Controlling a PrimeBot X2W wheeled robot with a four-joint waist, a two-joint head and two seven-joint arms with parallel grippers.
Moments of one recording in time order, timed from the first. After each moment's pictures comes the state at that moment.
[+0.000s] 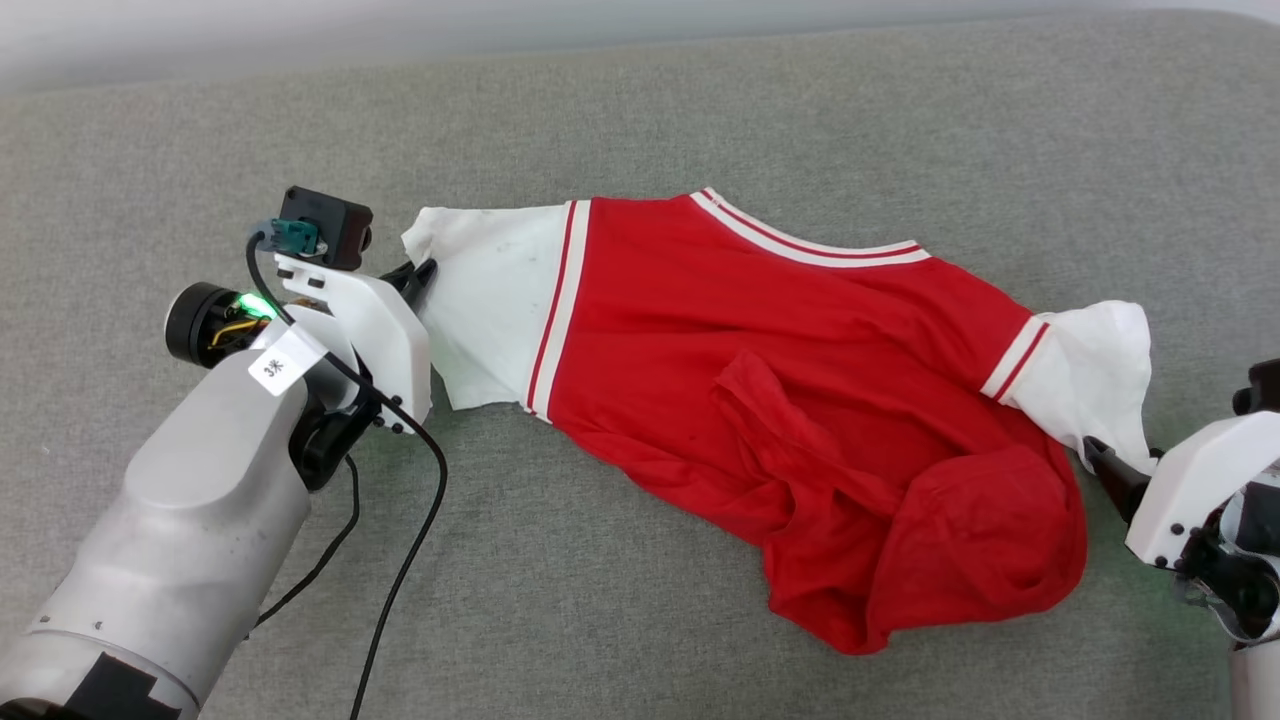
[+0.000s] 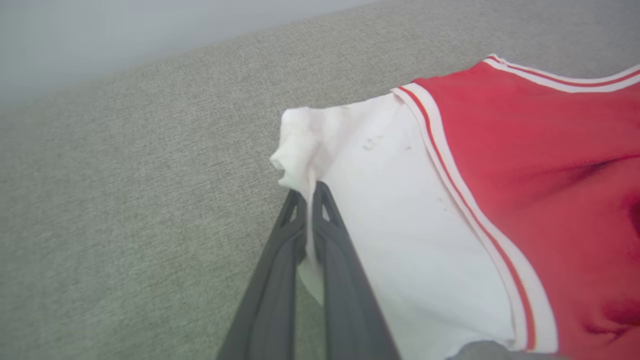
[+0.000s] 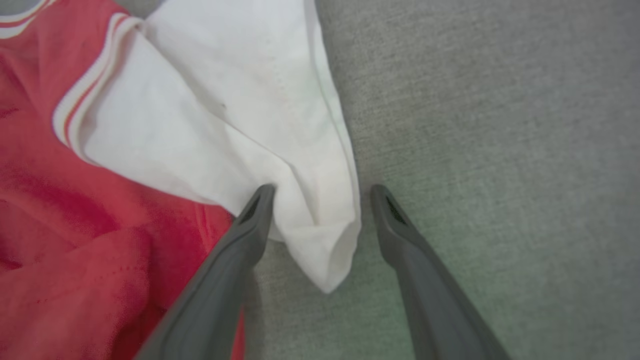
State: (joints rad) left arm -0.88 0.41 -0.74 0.80 -0.73 -0.10 0.06; right arm -0.33 -0.18 -0.25 0.31 0.34 0.13 0.62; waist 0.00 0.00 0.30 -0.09
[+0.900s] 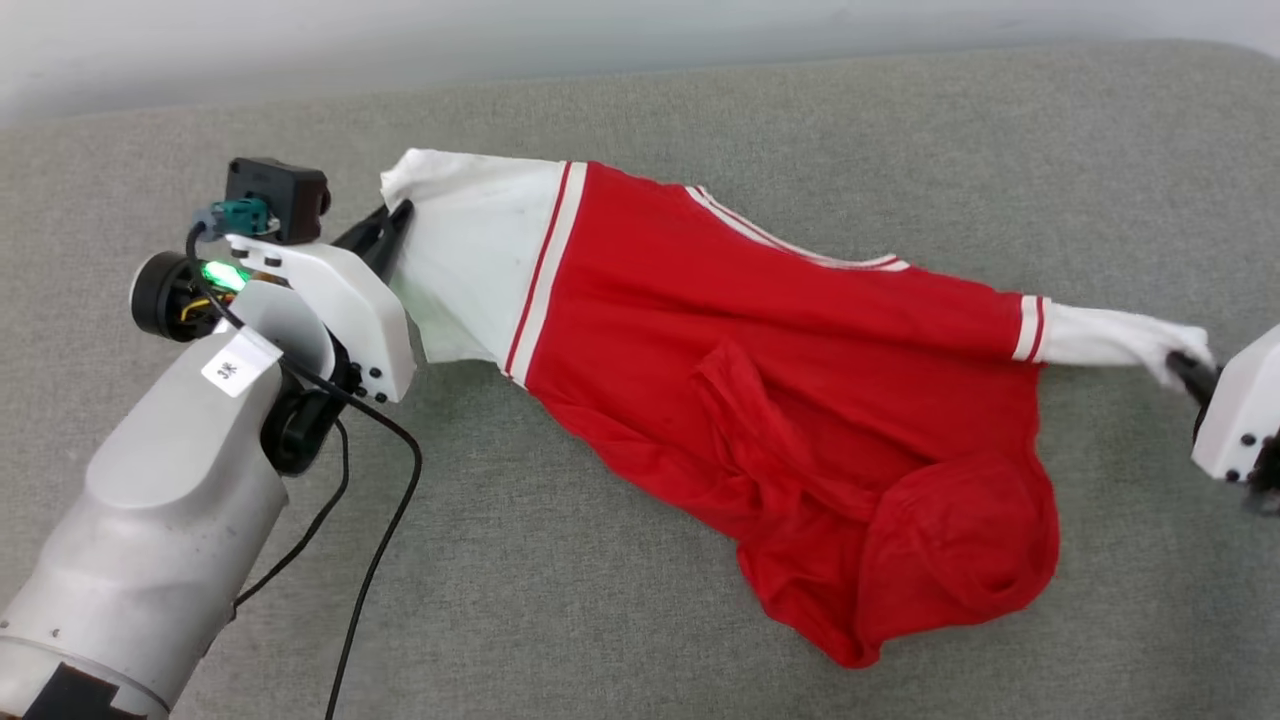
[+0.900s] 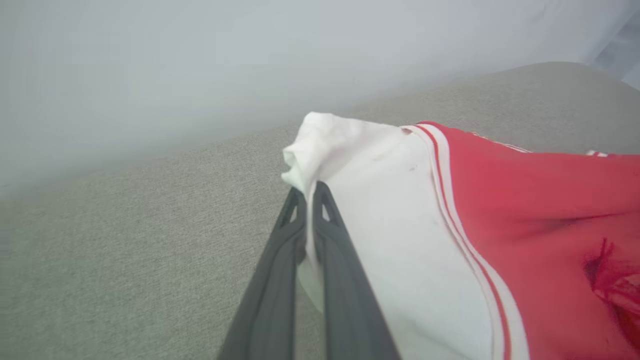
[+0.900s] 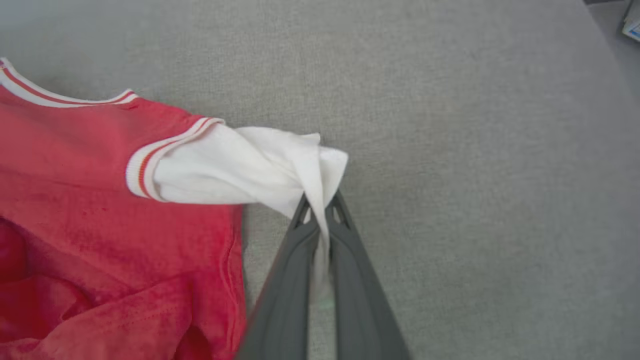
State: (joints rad) left arm -0.86 0.46 -0.70 0.66 -0.75 -0.04 -0.02; right arm -0.45 -0.26 -0.23 0.27 0.36 0.13 0.77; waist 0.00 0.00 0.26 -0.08
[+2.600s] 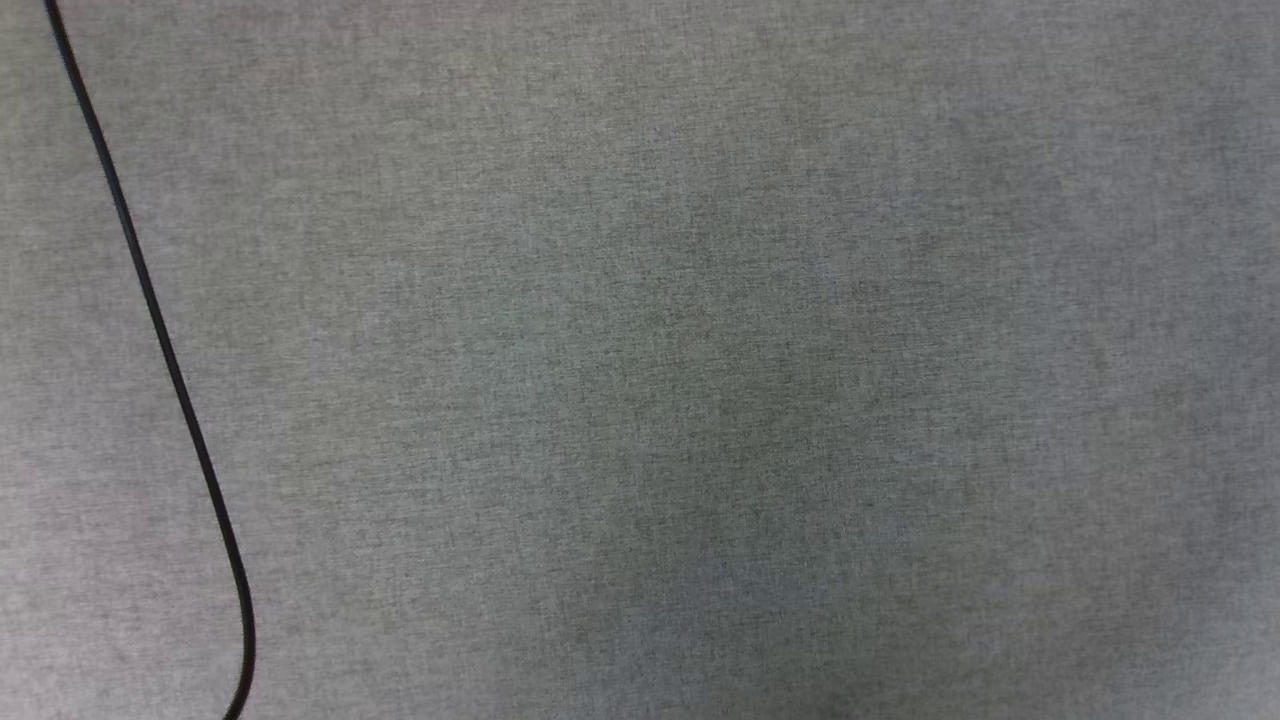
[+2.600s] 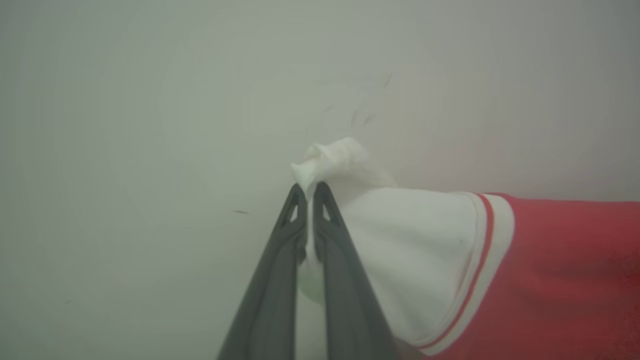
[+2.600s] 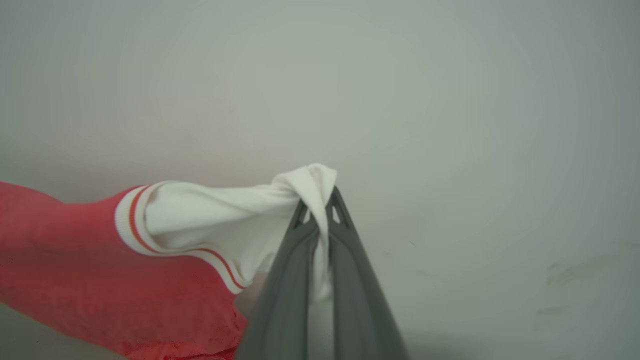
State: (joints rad) left arm -1.66 0.52 -0.41 0.95 -0.63 -0.08 -0.26; right arm -1.70 -0.27 0.07 0.82 0.23 0.13 0.14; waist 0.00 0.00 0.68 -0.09
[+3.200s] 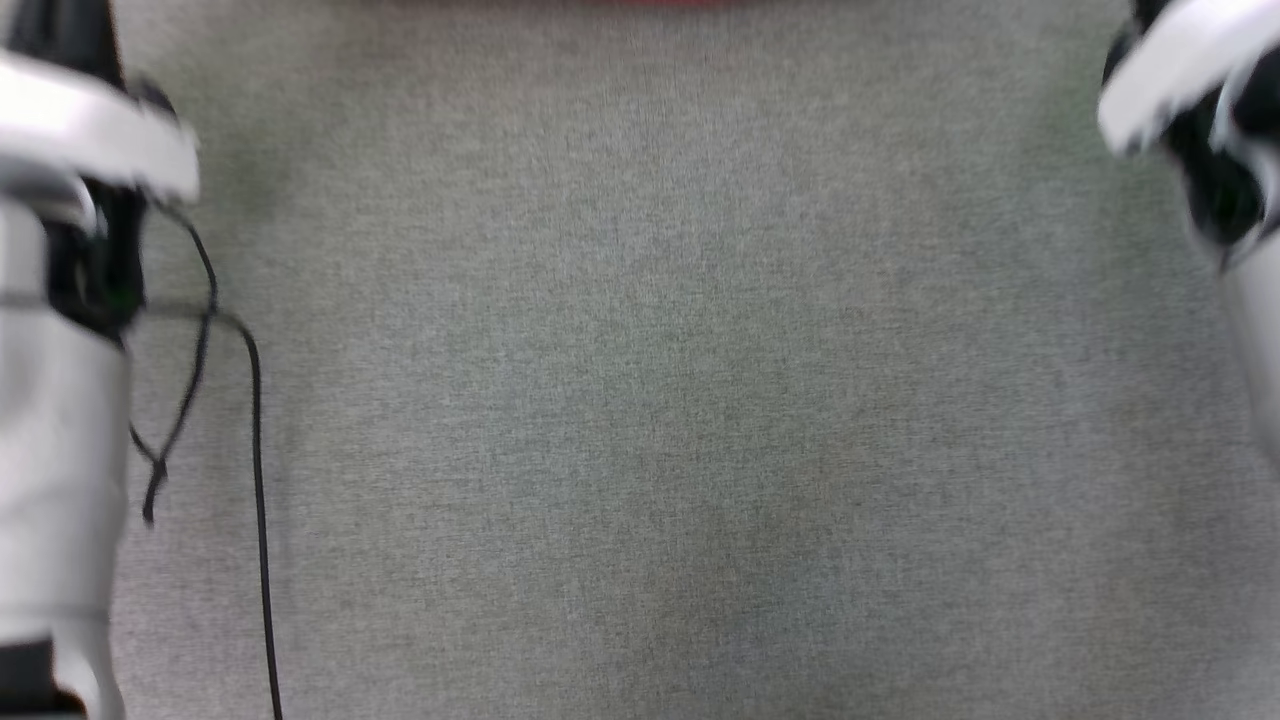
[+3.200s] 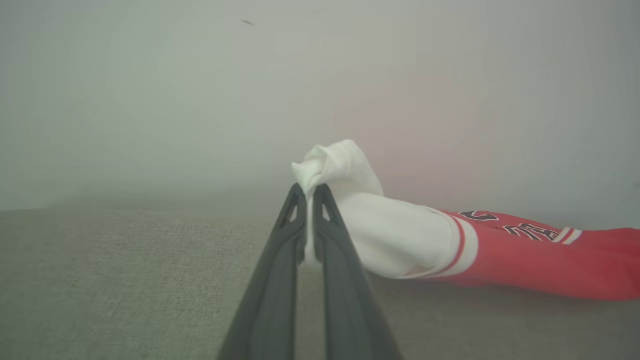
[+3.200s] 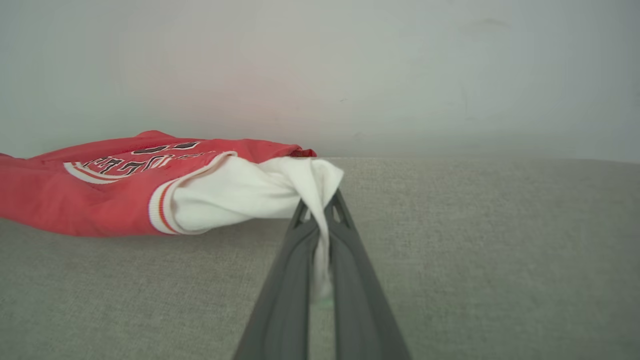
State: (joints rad) left arm -0.98 0.43 -0.16 0.67 -0.59 -0.13 -0.26; right arm -1.13 -0.30 0.28 0.82 0.55 0.13 -0.01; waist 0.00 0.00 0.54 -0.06
